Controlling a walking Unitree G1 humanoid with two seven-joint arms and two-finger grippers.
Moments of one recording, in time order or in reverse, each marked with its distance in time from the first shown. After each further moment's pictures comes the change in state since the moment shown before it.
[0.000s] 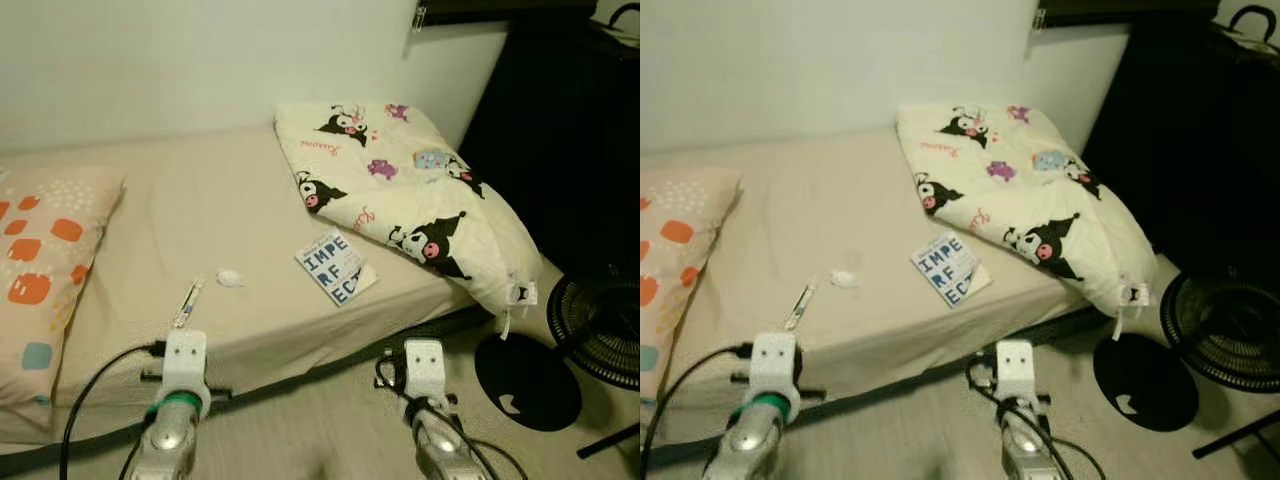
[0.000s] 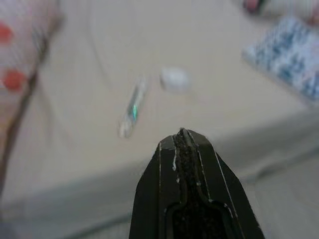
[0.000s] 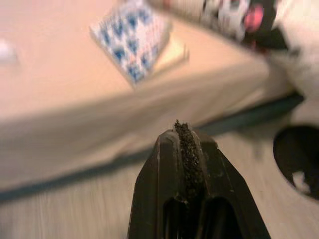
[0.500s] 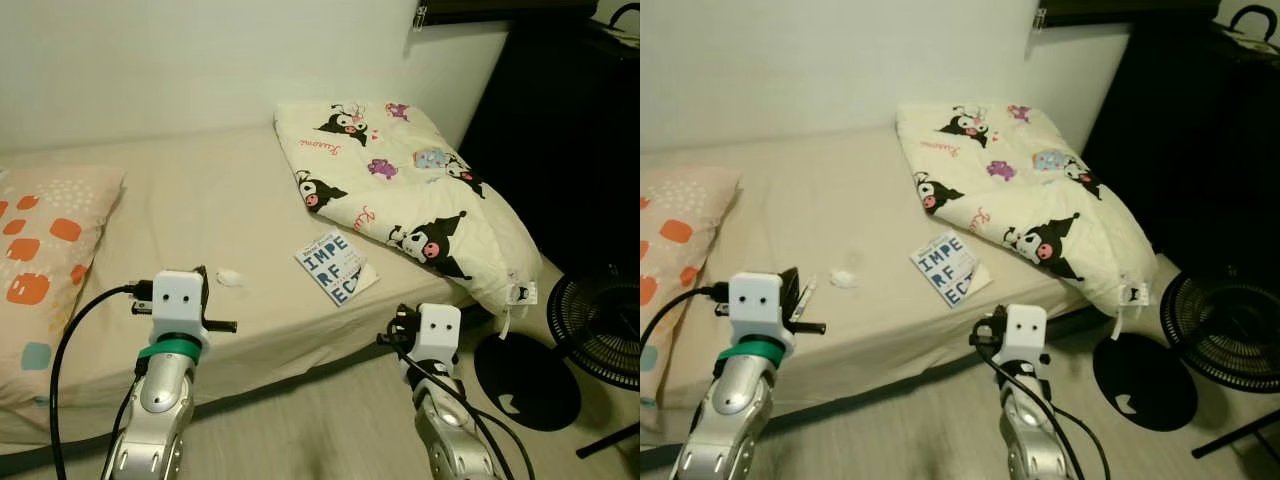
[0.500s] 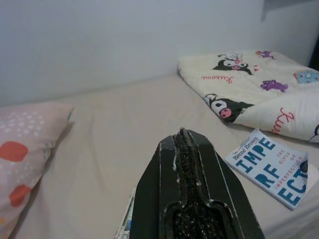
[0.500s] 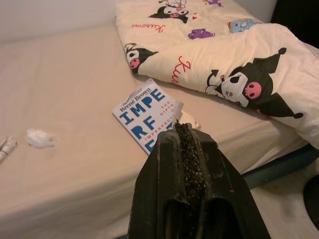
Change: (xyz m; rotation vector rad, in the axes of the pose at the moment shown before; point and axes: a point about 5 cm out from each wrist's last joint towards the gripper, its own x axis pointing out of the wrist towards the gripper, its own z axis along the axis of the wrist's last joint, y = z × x) left arm -0.008 -0.001 0.073 -0.011 -0.322 -0.046; right arm 0.002 0.005 0.041 0.093 -0.180 0.045
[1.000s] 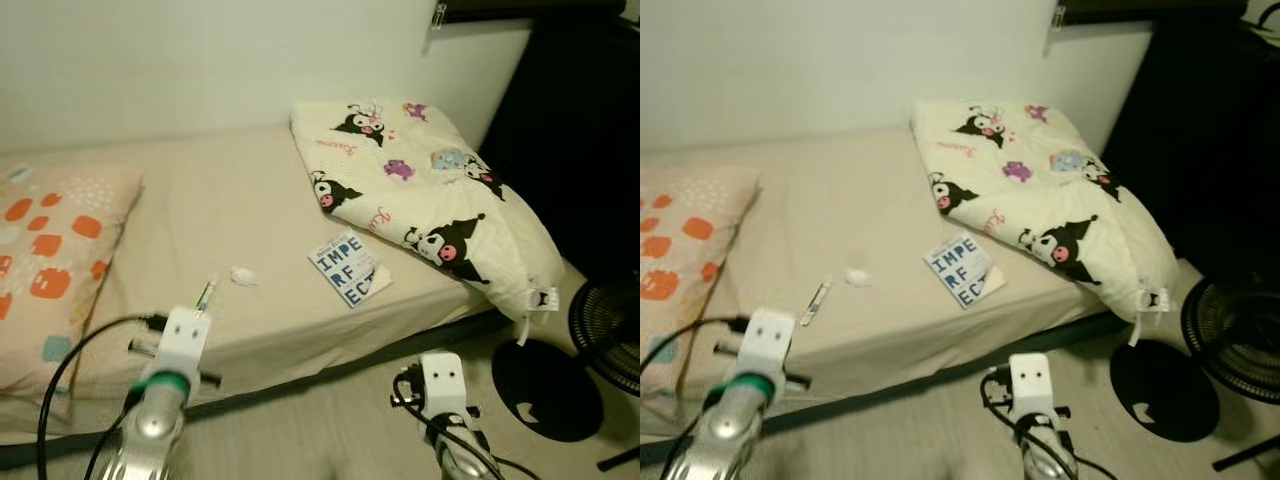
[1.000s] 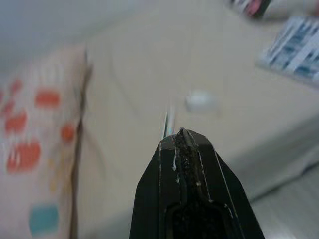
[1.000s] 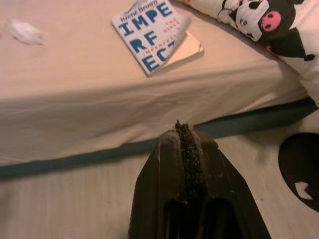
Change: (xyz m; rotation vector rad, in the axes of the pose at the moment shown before) left arm -0.016 0.000 -0.026 0.266 0.277 -0.059; right arm -0.042 -0.026 -0.045 -0.183 0.259 -0.015
